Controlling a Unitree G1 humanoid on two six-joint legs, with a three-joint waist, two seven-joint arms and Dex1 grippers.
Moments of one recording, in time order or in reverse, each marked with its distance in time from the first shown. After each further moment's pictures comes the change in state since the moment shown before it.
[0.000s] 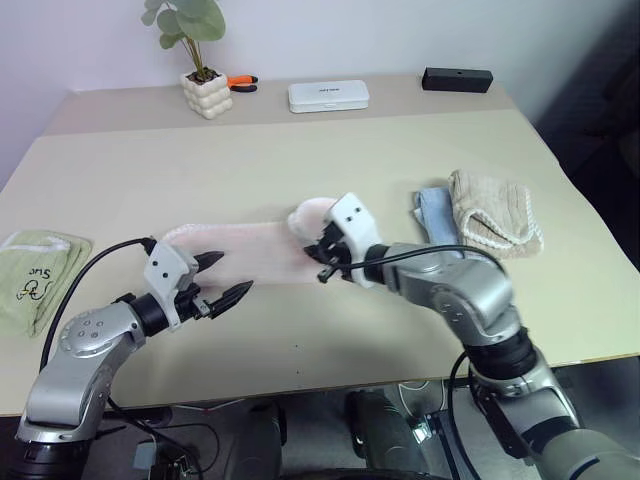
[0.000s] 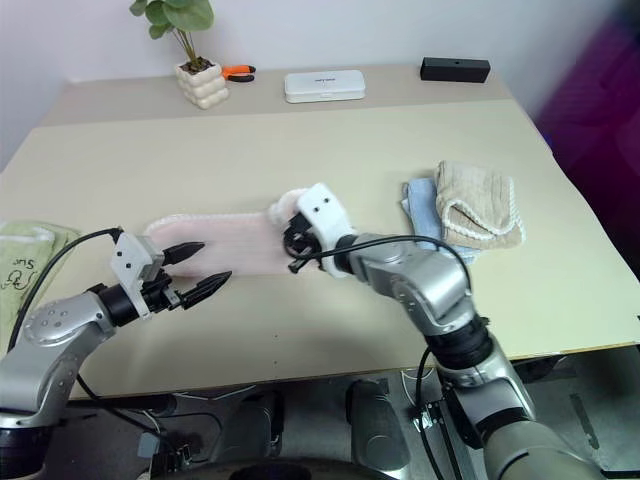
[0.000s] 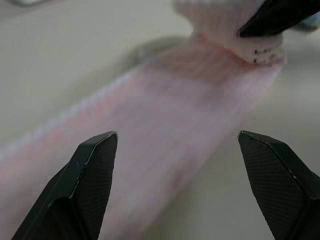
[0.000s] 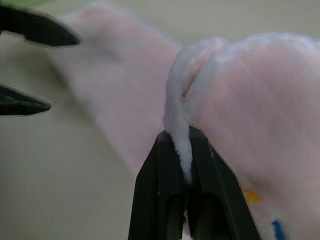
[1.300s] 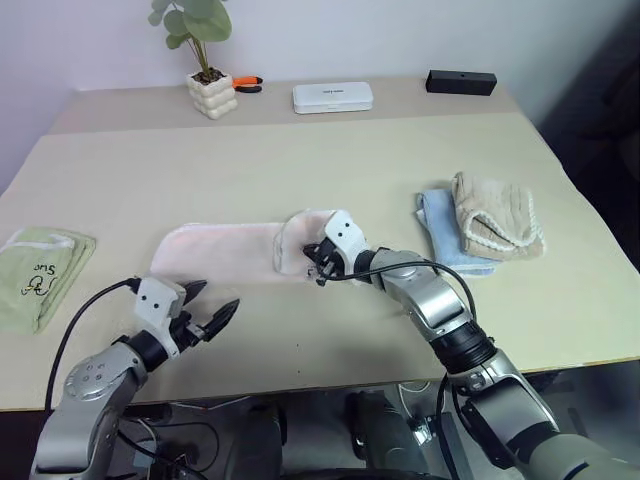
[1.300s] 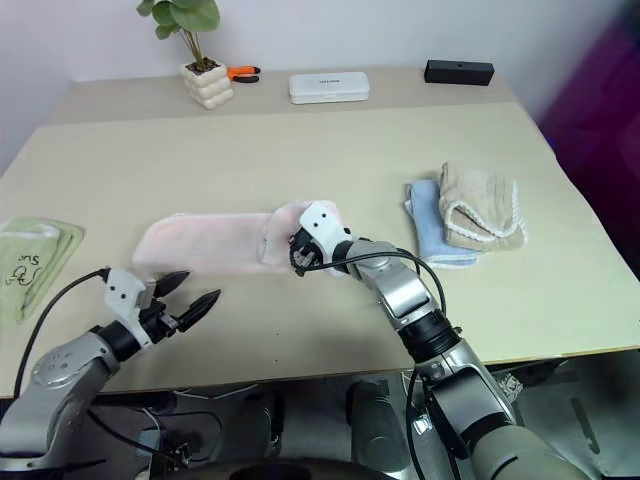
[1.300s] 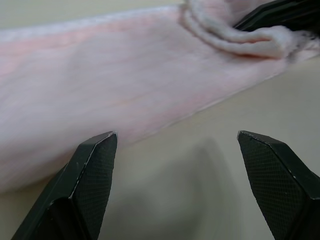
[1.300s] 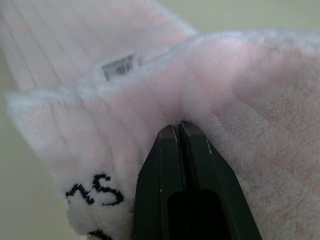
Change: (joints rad) left arm 0.189 -0.172 0.086 -0.032 -0.019 0.009 0.165; right arm 0.038 0.061 -0.051 0.389 -0.291 -0.505 0.274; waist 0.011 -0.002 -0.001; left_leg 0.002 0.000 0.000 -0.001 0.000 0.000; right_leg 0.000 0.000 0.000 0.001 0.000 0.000
